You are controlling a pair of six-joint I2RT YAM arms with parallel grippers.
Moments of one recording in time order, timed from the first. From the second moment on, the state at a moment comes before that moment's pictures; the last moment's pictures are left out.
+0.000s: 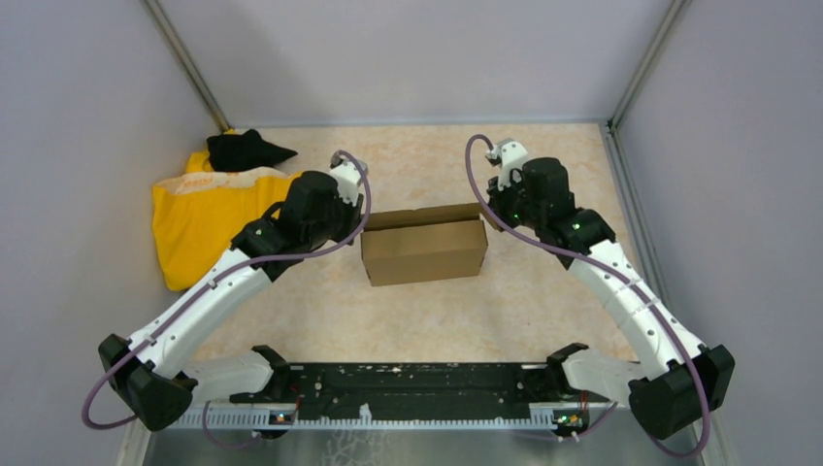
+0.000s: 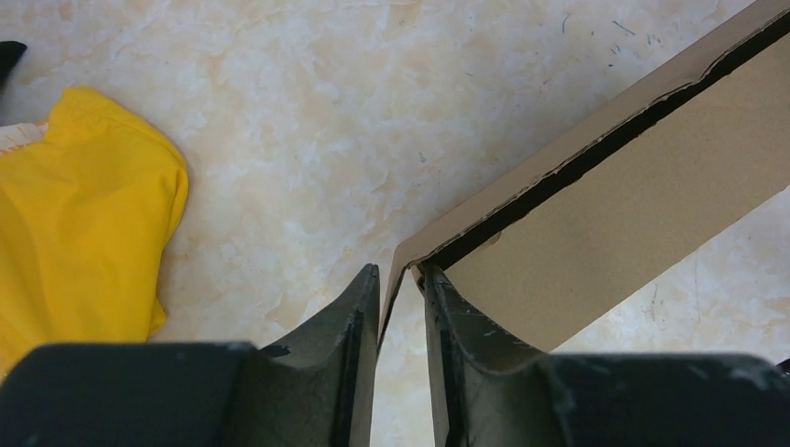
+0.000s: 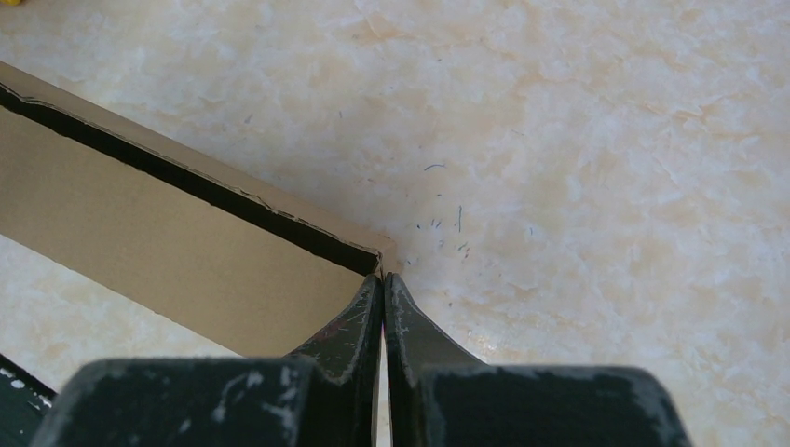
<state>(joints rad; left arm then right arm) -0.68 1.14 1.14 -0.58 -0.18 -0.08 0.44 1.10 1.10 -0.55 -0.10 -0.05</state>
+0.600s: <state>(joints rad) -0.68 1.11 1.14 -0.61 -0.22 -0.08 0.44 1.11 1.10 -0.55 -0.09 -0.05</state>
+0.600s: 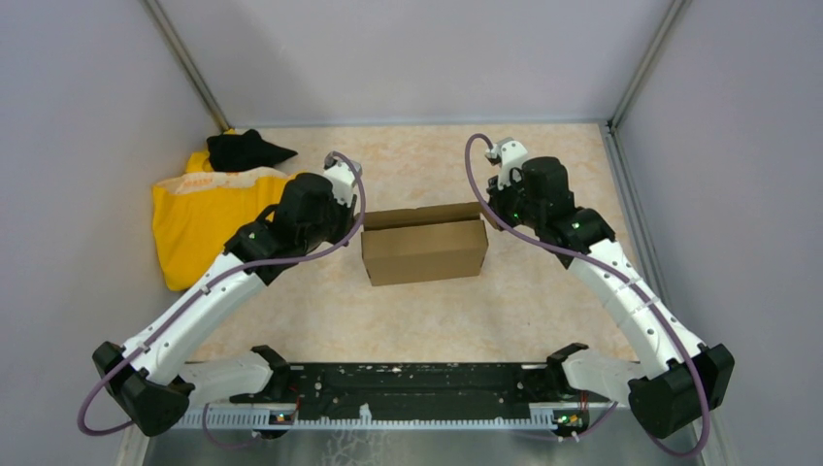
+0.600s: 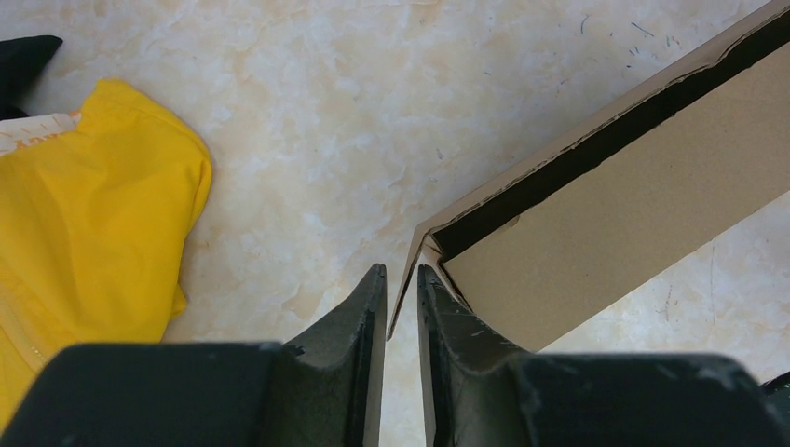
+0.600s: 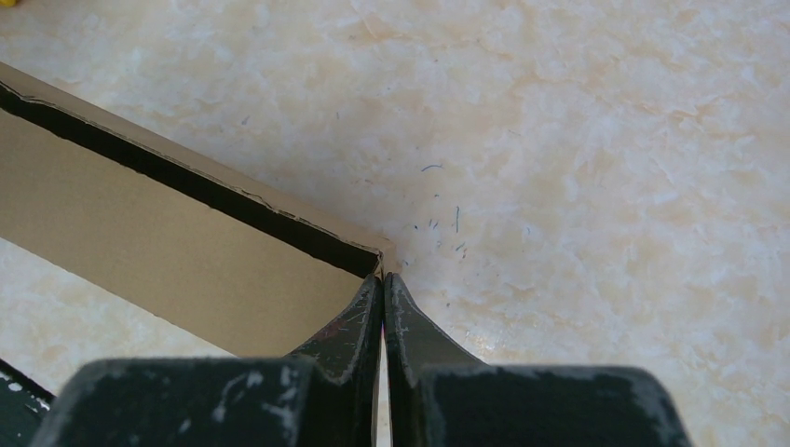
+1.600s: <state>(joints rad) -0.68 1.16 1.18 -0.63 -0.21 -0.16 0.44 1.12 1.12 -0.58 -0.08 0.02</state>
